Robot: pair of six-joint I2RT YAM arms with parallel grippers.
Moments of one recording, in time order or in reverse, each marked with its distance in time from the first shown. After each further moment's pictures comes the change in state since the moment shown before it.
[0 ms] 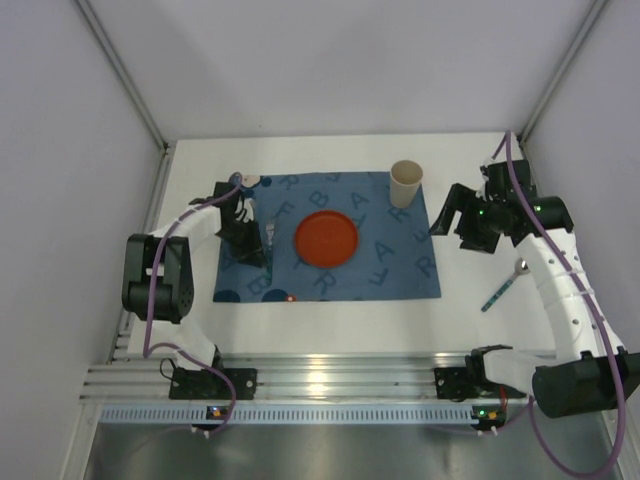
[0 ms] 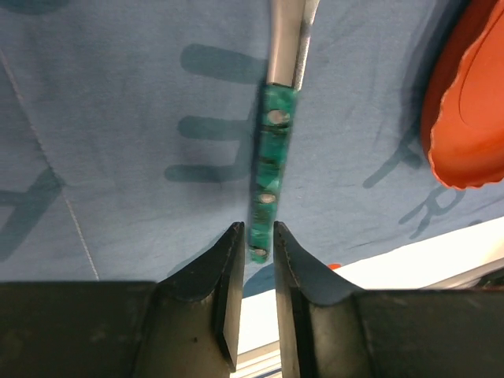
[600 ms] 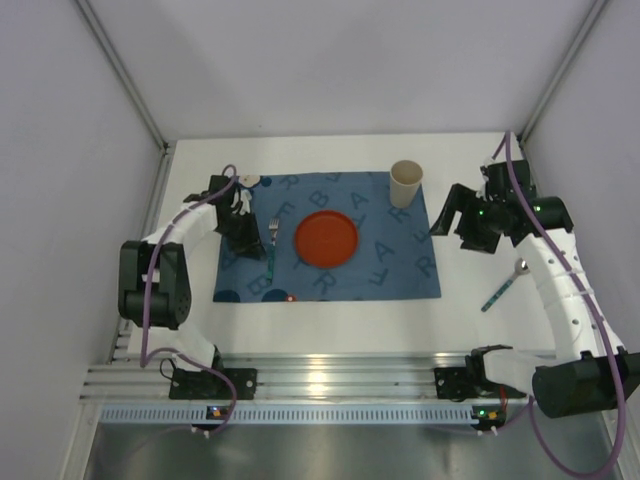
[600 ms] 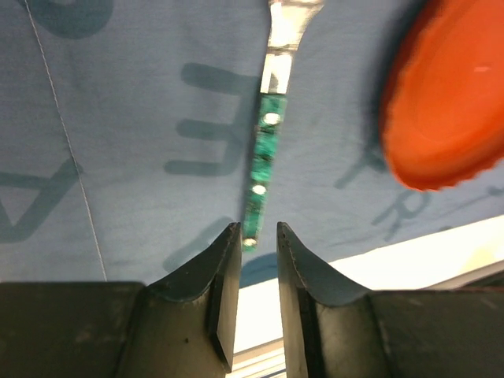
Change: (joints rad) left arm 0.008 -0.032 0.037 -0.014 -0.019 -0.027; right arm 0.001 0.000 -0.001 0.000 0.010 -0.003
